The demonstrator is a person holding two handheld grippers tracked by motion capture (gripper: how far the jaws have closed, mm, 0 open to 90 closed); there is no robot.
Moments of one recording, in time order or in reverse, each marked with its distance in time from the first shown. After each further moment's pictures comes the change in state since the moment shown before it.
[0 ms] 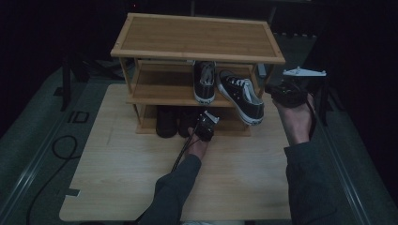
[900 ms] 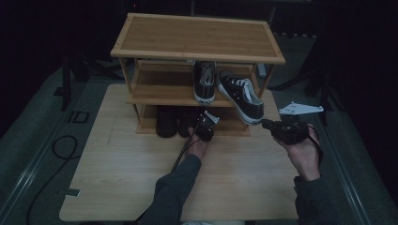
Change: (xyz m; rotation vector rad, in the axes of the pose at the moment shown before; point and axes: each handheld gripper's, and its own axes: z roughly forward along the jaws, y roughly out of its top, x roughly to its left) left arm 0.000 0.000 0.000 0.004 0.002 0.005; right arm 0.033 -0.070 -0.038 0.109 0.118 -0.138
